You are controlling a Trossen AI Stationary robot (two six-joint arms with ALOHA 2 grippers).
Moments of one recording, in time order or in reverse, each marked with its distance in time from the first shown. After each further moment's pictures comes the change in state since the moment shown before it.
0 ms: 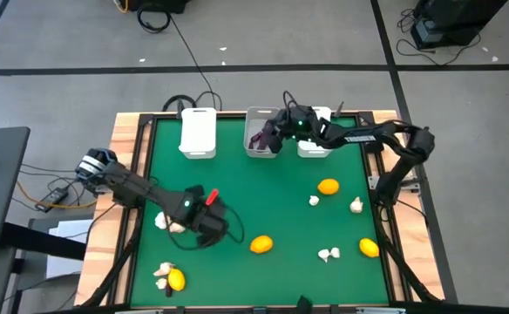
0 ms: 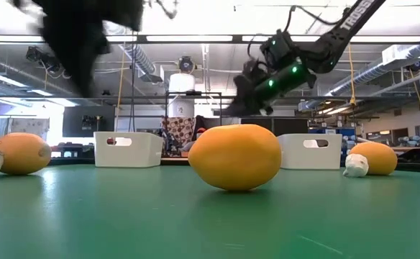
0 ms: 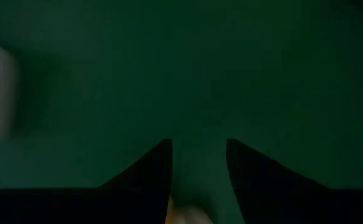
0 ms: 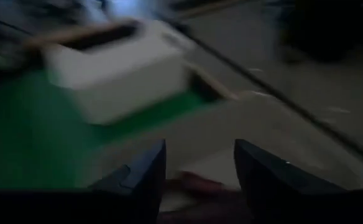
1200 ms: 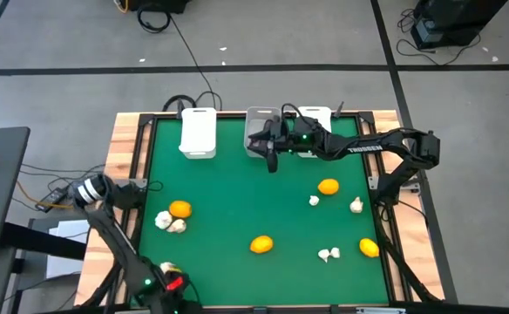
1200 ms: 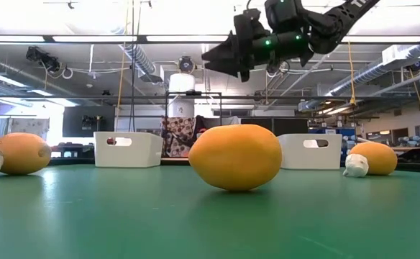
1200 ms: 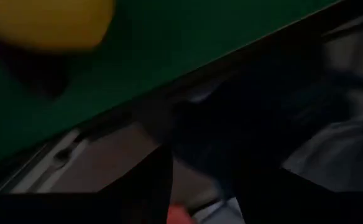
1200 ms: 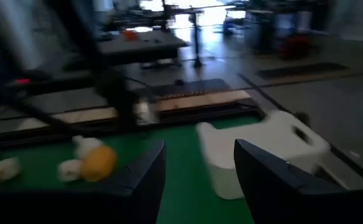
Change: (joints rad) left arm -0.579 0.180 -0.035 0.633 0.297 -1.528; right arm 0.183 -0.075 0.029 0.178 -0.155 -0.018
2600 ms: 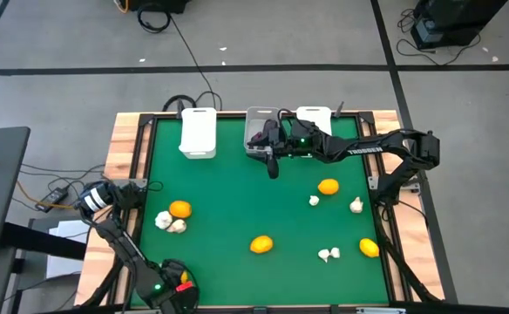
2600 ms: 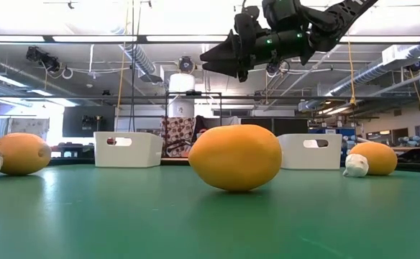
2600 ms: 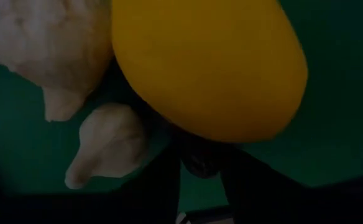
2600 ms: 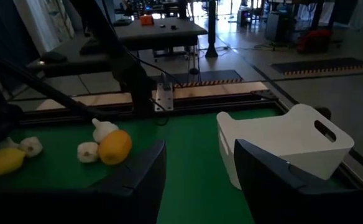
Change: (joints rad) left arm 0.012 0.105 0.009 -0.298 0.053 0.003; right arm 0.040 0.000 0.005 -0.053 -0.031 -0.035
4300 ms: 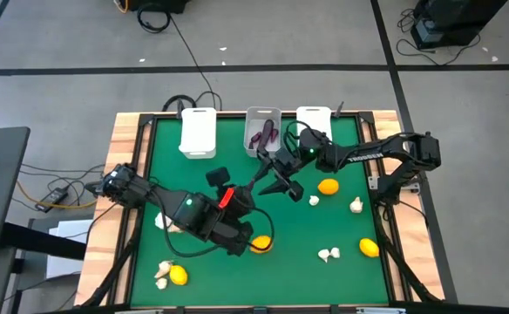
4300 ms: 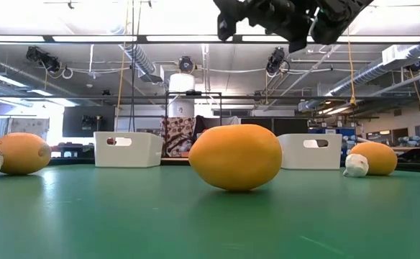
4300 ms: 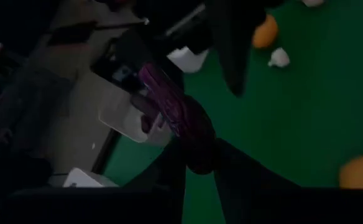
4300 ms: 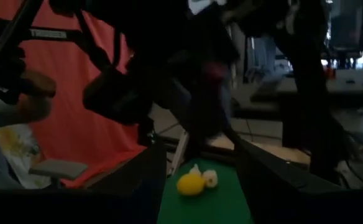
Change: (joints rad) left arm 0.534 0.001 0.864 -0.609 -1.038 1.680; right arm 0.113 -0.001 0.000 0.295 -0.566 0.162
